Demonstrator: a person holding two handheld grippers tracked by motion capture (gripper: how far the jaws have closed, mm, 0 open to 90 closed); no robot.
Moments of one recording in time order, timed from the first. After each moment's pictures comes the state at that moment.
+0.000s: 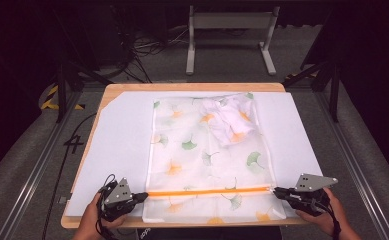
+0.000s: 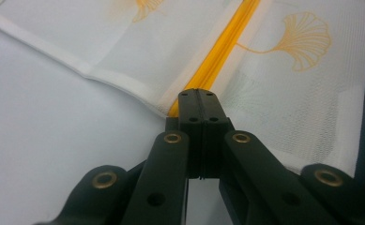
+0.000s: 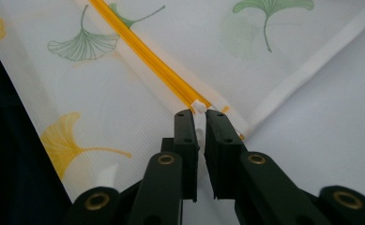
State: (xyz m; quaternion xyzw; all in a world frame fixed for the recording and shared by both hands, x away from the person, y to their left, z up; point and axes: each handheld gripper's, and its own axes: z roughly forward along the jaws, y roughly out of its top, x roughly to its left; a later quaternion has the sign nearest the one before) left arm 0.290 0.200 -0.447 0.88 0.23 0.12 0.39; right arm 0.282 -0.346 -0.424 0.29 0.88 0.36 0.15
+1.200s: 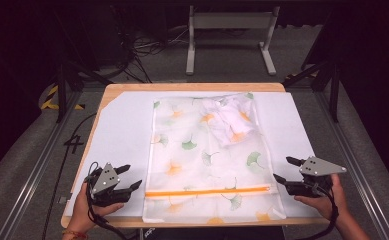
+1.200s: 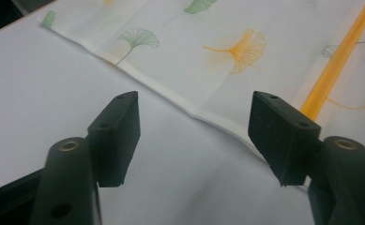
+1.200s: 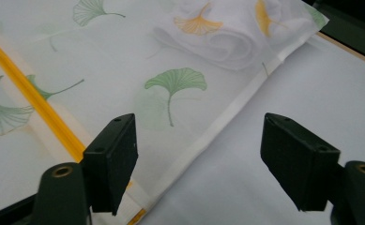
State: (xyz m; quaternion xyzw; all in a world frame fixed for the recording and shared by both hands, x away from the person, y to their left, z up) left arm 0.312 0.221 -0.426 0.83 0.28 0.23 0.42; right arm 0.312 -0.351 -0.399 0.30 0.83 0.39 0.27
